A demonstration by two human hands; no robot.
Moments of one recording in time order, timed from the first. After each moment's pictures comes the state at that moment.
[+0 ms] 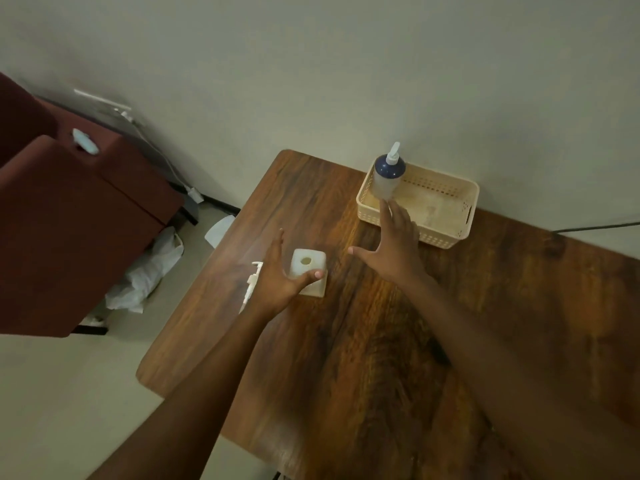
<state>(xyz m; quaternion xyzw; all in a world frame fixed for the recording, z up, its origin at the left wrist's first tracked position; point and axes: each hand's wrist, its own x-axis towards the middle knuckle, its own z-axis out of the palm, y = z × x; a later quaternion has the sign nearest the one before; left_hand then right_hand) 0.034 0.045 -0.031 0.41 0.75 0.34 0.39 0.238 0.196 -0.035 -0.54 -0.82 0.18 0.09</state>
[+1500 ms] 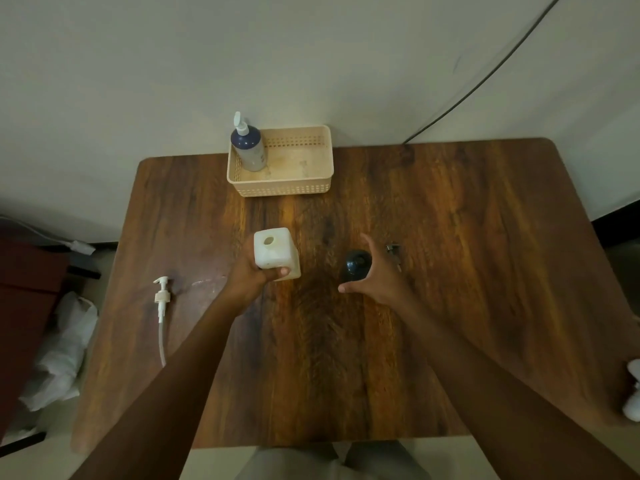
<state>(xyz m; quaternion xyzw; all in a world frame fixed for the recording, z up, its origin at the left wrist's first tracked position) 0.144 0.056 -0.037 0.48 0.58 0.31 0.58 0.440 0.049 -0.066 -0.66 -0.57 0.46 0.17</state>
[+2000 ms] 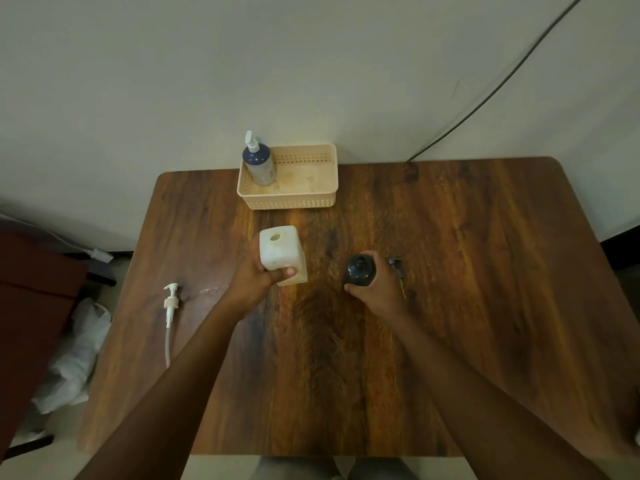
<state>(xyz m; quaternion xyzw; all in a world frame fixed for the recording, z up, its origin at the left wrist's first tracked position) 0.163 0.052 0.006 0.50 0.57 0.33 0.56 0.435 0.042 -0.070 -0.66 -0.55 0.42 0.30</state>
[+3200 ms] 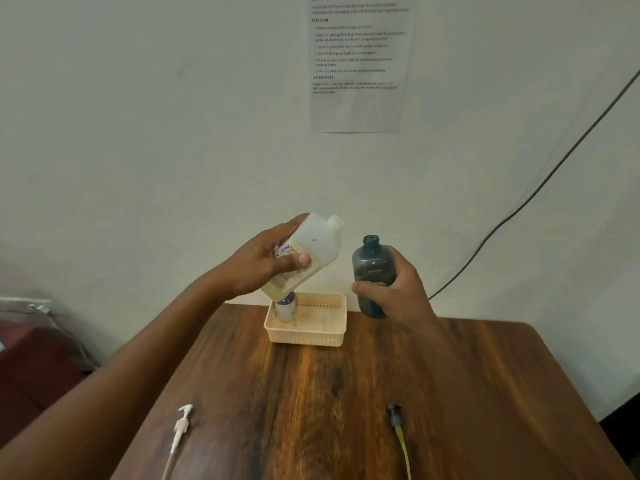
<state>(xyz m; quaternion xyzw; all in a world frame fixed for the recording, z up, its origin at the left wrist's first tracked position) 0.164 0.093 0.327 0.79 0.44 0.31 0.30 0.429 0.089 0.260 -0.49 -0.62 0.38 0.48</state>
